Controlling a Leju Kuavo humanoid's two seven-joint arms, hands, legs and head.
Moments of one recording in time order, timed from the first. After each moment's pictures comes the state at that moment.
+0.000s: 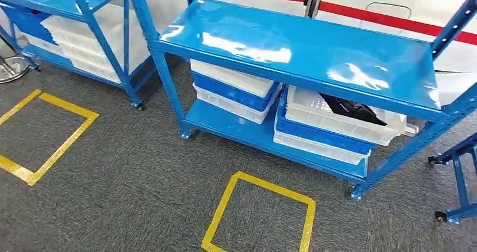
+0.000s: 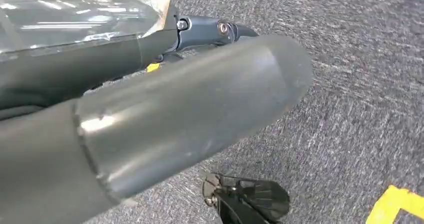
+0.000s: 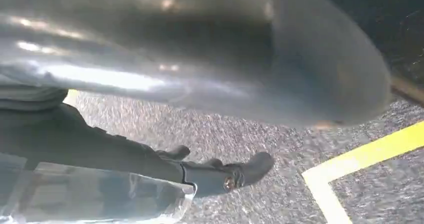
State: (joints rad) left arm -0.04 -0.09 0.56 -0.19 -0.48 0.33 -0.31; right arm -0.08 0.08 0.77 -0.17 -0.09 -0.27 0.06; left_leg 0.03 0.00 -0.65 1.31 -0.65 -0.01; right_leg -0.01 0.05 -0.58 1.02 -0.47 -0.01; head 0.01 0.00
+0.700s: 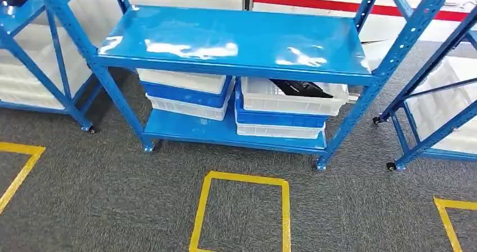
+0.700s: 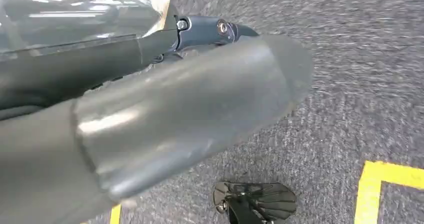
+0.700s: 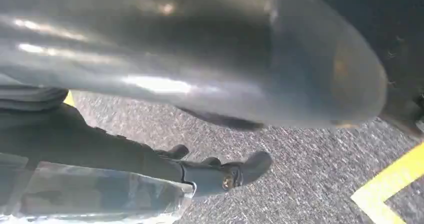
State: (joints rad) left arm -0.04 -0.09 0.56 -0.19 -0.48 0.33 -0.32; right arm -0.08 0.08 0.77 -0.17 -0.09 -0.27 0.06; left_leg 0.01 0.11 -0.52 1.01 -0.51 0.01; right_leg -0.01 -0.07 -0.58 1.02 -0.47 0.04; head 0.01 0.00
